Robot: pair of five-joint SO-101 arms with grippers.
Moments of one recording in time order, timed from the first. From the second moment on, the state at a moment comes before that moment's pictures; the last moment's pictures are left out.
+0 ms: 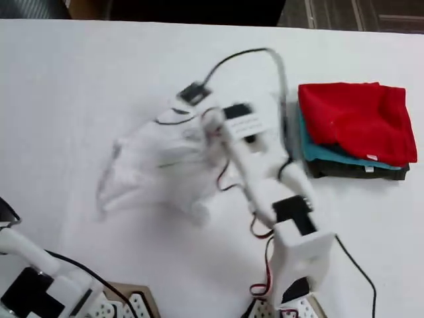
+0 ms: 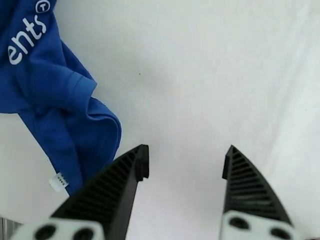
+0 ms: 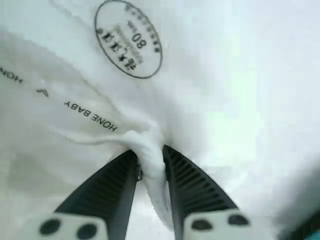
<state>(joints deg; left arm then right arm) -65.2 -14.2 23.3 73.7 -46.2 -20.0 19.1 0.5 69.5 25.6</state>
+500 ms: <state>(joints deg) -60.9 -14.2 23.3 72.9 -46.2 -15.9 2.9 -1.4 76.7 25.6</state>
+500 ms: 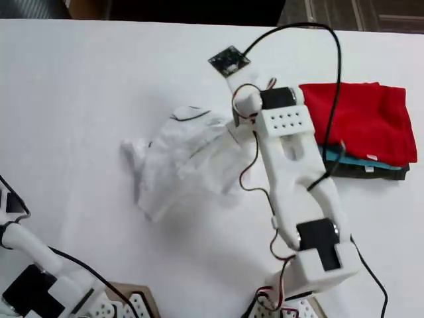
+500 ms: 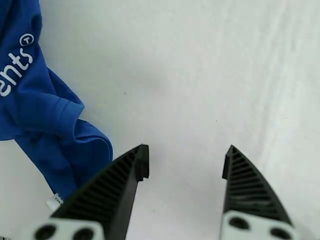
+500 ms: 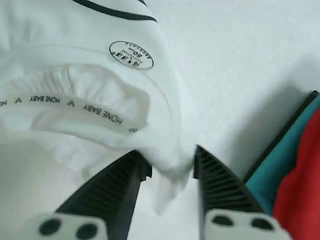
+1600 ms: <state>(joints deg) -70.2 -14.2 31.3 64.8 -49.3 -52.6 32.2 -5.1 61.2 25.6</state>
